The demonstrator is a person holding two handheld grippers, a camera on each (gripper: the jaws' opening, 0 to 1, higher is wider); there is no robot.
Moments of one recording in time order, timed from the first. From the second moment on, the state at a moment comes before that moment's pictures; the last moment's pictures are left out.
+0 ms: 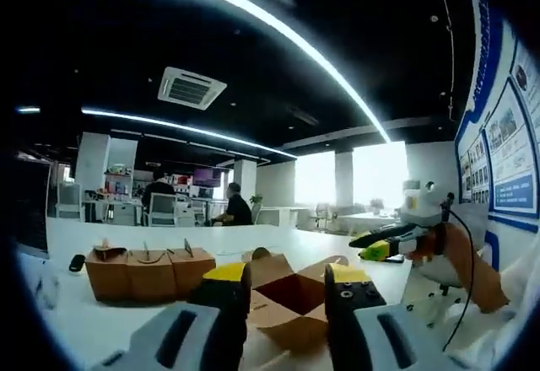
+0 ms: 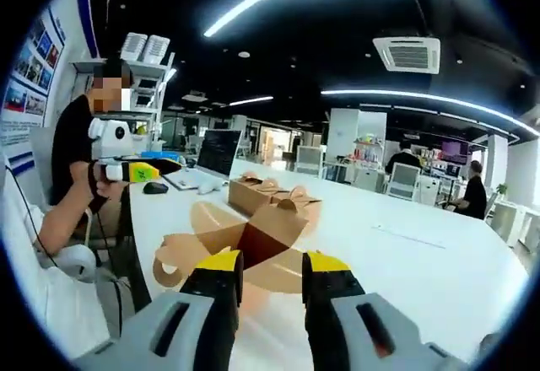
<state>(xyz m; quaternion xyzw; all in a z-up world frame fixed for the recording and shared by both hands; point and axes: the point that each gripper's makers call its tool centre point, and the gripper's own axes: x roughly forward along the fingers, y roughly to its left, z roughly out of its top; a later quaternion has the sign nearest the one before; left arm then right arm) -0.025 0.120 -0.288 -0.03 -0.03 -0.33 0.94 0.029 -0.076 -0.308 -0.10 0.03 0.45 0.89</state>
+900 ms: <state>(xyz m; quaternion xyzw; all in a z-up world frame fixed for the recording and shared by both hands) -0.036 0.150 -0.298 -0.05 0.01 -0.33 0.94 0.020 -0.081 -0.297 -0.08 0.02 0.46 0.88</state>
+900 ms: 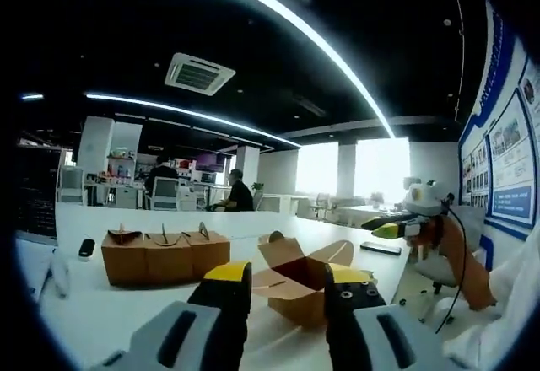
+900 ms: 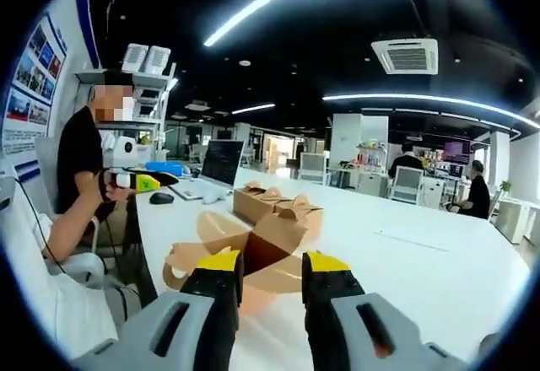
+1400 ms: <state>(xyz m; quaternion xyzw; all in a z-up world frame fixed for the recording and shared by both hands) -0.027 0.149 -0.307 -0.01 0.03 -0.33 0.94 0.033 -0.090 -0.260 -0.14 0.02 0.47 0.87</state>
